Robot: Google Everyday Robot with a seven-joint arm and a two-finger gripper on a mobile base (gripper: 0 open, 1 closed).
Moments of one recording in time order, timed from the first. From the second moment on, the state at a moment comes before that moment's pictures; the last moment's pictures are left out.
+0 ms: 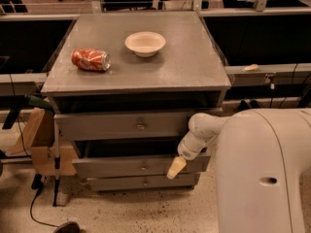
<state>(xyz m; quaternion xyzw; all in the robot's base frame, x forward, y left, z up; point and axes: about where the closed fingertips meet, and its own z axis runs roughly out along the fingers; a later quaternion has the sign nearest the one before) 0.615 -0.110 0.443 -0.52 0.84 0.13 0.12</state>
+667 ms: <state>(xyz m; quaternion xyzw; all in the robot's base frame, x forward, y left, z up) 0.585 -0.090 0.406 -0.55 0.81 0.11 0.16</state>
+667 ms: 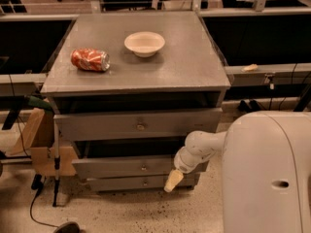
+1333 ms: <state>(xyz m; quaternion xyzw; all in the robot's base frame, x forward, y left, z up) 0.589 -0.090 0.410 -0.55 0.81 0.11 0.16</state>
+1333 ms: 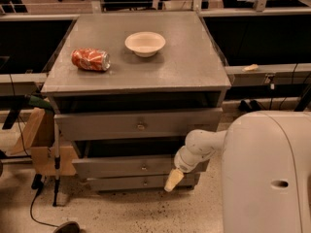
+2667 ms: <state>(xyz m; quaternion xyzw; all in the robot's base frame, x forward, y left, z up) 0.598 -0.081 0.420 -0.57 0.79 0.11 0.17</state>
